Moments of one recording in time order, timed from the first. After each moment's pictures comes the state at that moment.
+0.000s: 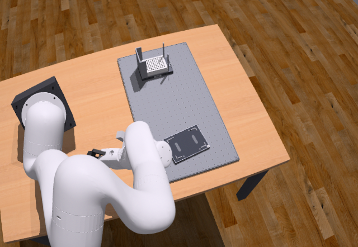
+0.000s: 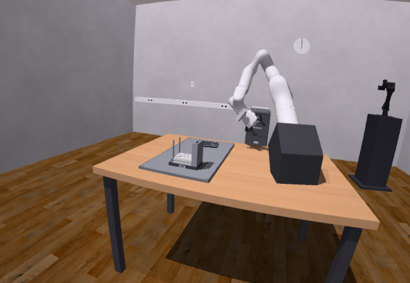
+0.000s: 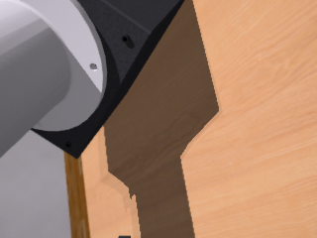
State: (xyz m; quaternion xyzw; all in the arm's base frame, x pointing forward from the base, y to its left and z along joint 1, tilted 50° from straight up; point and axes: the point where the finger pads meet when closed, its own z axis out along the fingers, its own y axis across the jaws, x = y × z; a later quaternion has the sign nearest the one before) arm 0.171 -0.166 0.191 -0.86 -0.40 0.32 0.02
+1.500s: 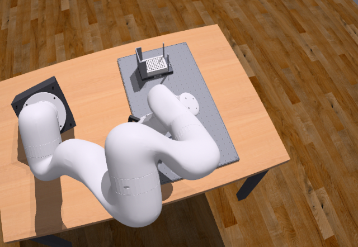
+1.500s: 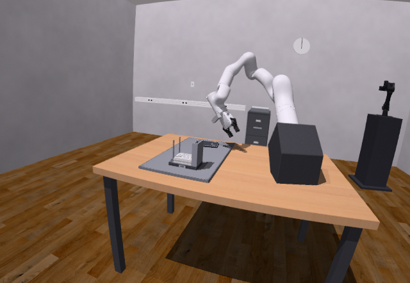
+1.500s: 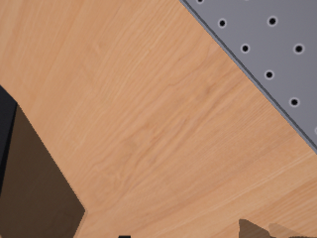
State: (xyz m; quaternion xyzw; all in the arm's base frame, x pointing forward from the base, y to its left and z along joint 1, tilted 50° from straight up) arm 0.339 -0.133 0.149 -0.89 -0.27 0.30 -0.18
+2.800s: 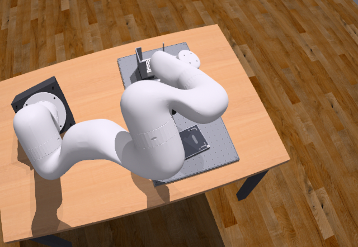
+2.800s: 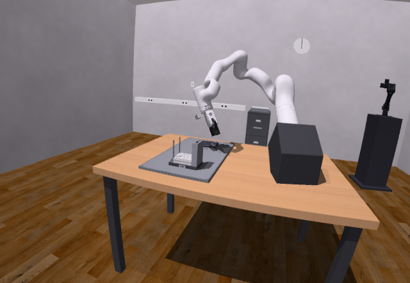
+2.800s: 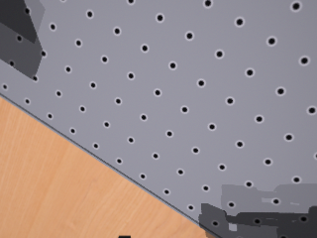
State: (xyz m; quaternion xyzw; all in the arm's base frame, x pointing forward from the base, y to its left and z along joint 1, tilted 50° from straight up) arm 0.445 -0.050 0.091 -0.91 -0.17 0.20 -0.32
